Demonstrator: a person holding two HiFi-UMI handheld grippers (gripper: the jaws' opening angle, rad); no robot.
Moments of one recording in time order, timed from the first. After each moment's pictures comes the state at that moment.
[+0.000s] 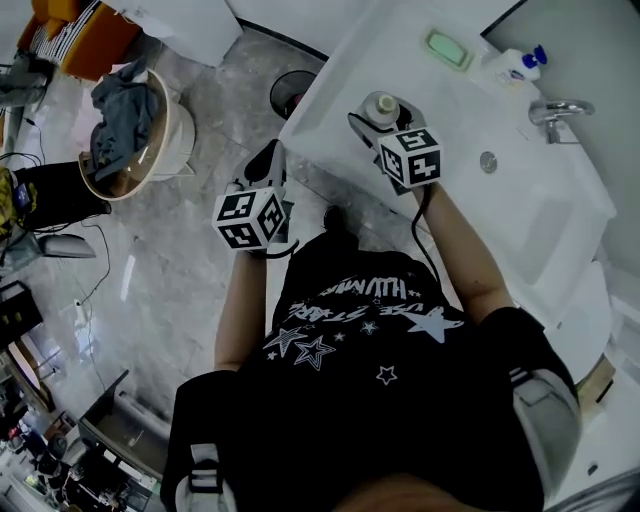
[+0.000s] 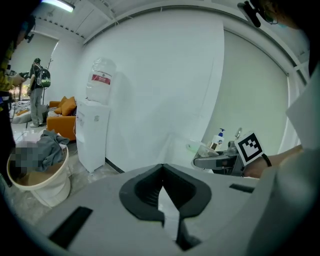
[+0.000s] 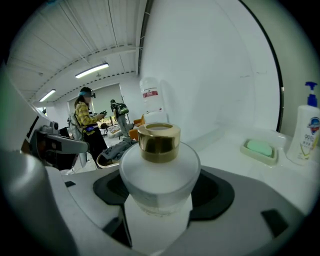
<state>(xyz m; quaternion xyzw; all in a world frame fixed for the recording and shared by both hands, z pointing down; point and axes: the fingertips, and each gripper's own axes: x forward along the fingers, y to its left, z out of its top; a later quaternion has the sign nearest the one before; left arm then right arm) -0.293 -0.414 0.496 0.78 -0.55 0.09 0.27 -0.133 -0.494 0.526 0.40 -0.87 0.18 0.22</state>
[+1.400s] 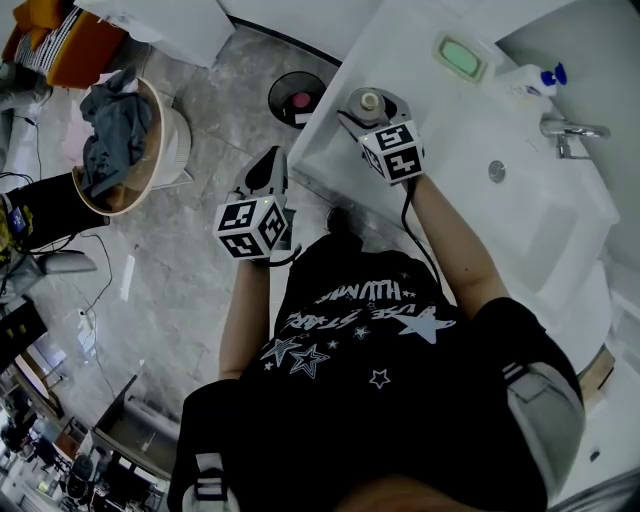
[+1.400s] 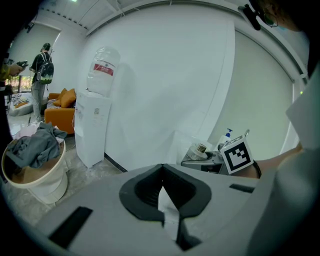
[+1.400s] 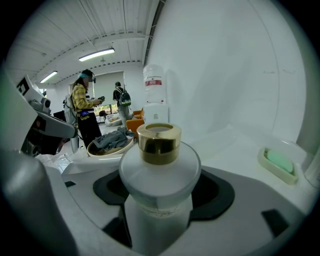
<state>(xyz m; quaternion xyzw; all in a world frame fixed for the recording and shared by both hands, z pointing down) -0.313 -0.462 0.528 0.78 -0.54 0.09 0.30 -0.172 -0.559 0.579 0.40 -0.86 0.14 0.28</state>
